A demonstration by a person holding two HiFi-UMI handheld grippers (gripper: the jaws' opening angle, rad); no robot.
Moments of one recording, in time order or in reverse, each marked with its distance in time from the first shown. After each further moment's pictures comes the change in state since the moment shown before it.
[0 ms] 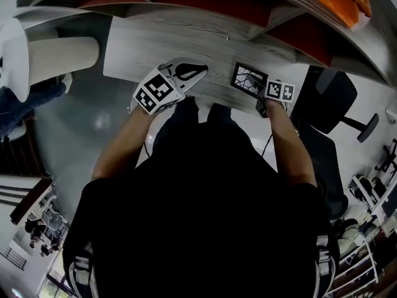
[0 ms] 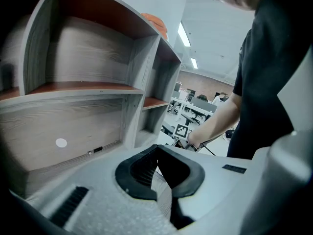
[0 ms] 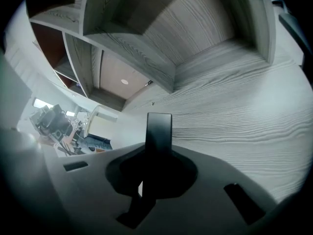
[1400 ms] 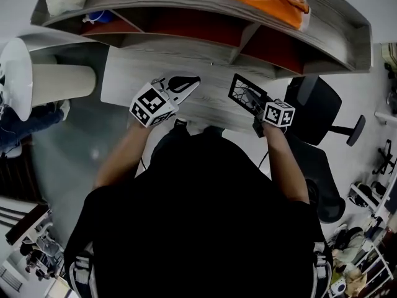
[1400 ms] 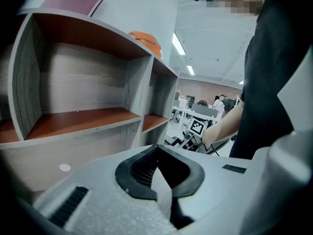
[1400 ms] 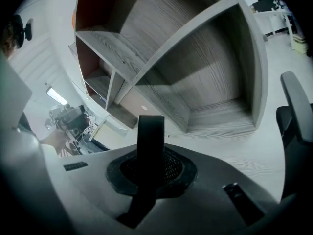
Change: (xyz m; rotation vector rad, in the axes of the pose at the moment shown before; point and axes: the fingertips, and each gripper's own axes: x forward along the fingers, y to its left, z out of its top) left arm -0.007 -0.005 0.068 0.073 -0.117 0.038; right arm -0.102 0.064 0.059 -0.202 -0.252 0.029
